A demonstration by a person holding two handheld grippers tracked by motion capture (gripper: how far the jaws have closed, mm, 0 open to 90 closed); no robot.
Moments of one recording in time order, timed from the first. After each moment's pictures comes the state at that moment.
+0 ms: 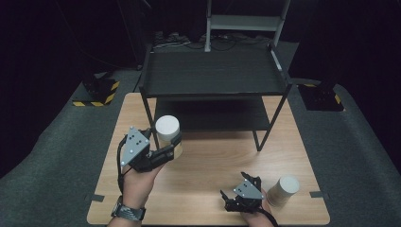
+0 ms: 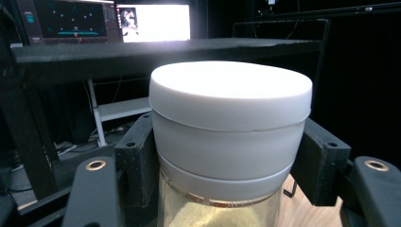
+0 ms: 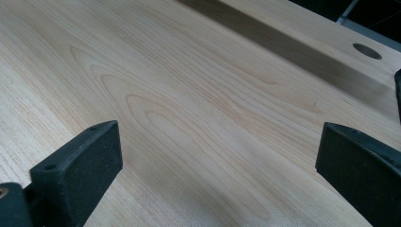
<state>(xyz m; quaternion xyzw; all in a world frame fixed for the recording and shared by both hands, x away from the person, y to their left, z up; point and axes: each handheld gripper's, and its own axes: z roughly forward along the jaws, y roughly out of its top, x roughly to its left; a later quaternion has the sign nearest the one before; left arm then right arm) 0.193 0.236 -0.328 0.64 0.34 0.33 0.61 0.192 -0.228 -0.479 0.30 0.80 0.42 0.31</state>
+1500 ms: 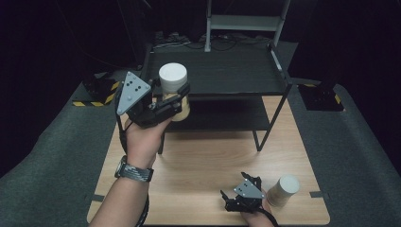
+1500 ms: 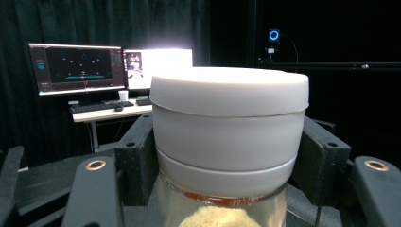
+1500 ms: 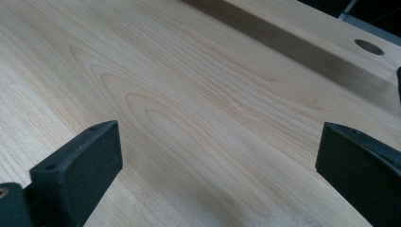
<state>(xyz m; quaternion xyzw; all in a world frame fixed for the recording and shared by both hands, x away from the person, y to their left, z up) 0.237 0.216 -0.238 0.60 0.32 0.36 0.64 0.193 -0.229 -0.478 0.31 0.80 0.42 0.30</state>
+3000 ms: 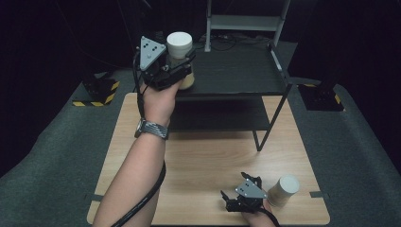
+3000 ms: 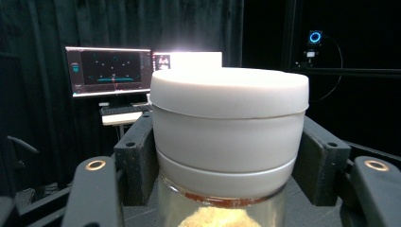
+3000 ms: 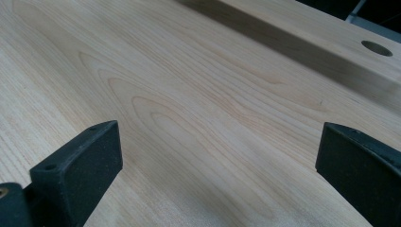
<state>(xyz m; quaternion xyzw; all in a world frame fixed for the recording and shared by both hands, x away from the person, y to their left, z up) 0.310 0.184 -0.222 0.57 0.36 0.39 0.62 0.195 -0.236 -0.479 0.30 0.80 0.43 0.29</state>
